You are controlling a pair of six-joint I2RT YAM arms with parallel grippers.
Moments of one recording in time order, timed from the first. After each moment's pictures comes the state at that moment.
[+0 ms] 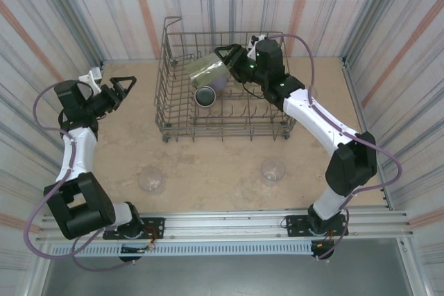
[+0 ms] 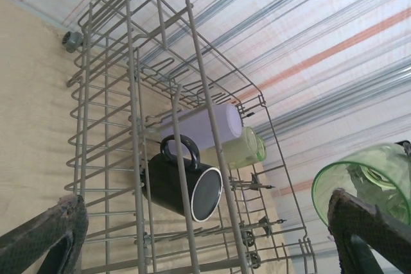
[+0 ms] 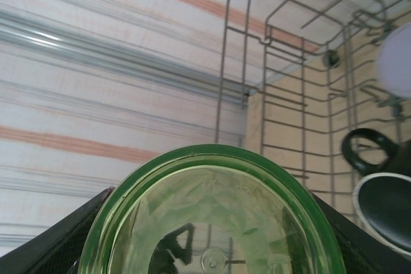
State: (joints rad) left arm 0.37 1.30 0.95 -0.01 0.95 -0.64; right arm 0.53 1.66 1.52 -0.07 -0.24 1.12
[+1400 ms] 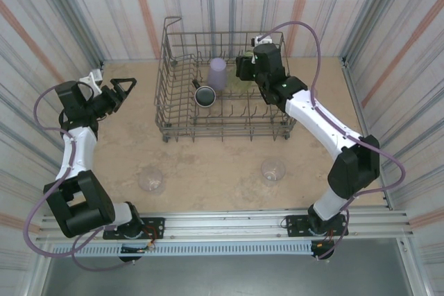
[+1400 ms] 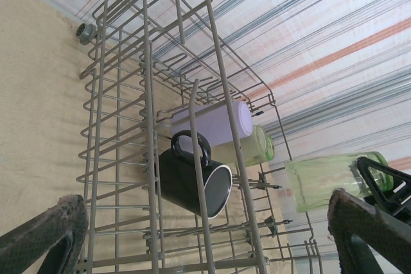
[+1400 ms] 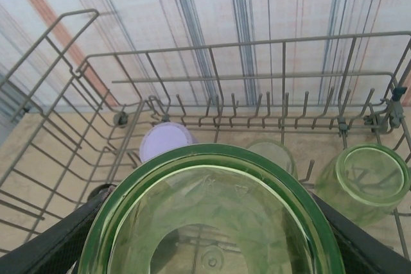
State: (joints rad) left arm 0.37 1.31 0.95 -0.04 0.94 -0.62; right arm 0.54 1.64 1.52 -0.26 0.24 0.33
